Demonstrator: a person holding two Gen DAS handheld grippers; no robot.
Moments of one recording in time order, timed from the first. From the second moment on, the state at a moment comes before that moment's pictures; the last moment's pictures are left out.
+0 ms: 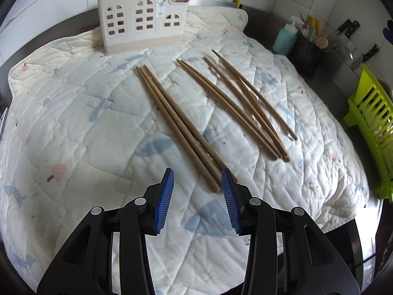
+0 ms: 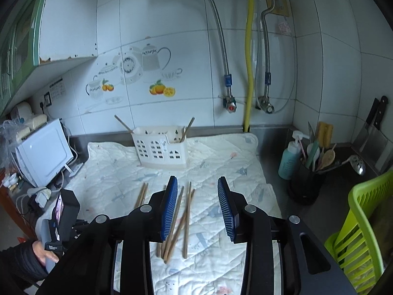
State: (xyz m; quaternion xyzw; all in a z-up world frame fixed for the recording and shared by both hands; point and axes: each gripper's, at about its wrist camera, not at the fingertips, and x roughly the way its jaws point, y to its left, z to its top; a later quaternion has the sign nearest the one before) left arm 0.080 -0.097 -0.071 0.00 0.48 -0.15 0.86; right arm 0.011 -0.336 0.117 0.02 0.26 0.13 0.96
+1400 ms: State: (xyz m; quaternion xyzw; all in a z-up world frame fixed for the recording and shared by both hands) left arm 0.080 -0.090 -0.084 -0.07 0.46 -0.06 0.88; right arm 0.033 -0.310 0.005 0.03 0.34 0.12 0.93
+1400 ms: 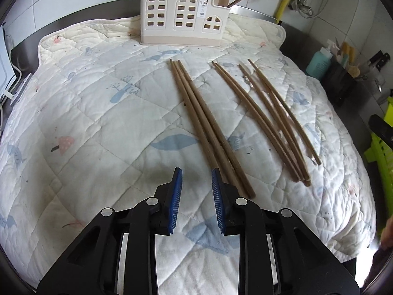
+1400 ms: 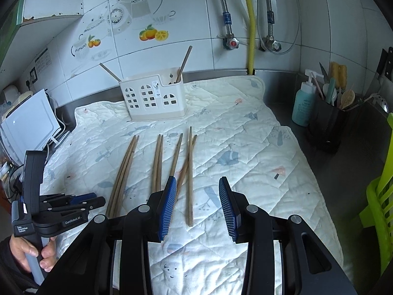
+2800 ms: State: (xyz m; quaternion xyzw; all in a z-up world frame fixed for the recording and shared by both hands) left arm 0.079 -0.095 -0.092 -0.08 0.46 -0.04 0.88; right arm 0.044 -0.302 -0.032 0.02 0.37 0.11 0.92
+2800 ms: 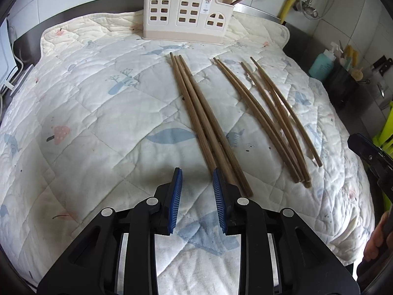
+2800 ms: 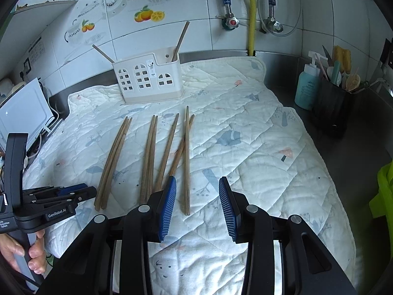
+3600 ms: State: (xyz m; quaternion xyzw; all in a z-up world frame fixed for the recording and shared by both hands) left arm 0.082 -0.108 -0.095 -0.07 0.45 0.00 0.89; right arm 0.048 -0.299 -0.040 0.02 0.38 0.11 0.92
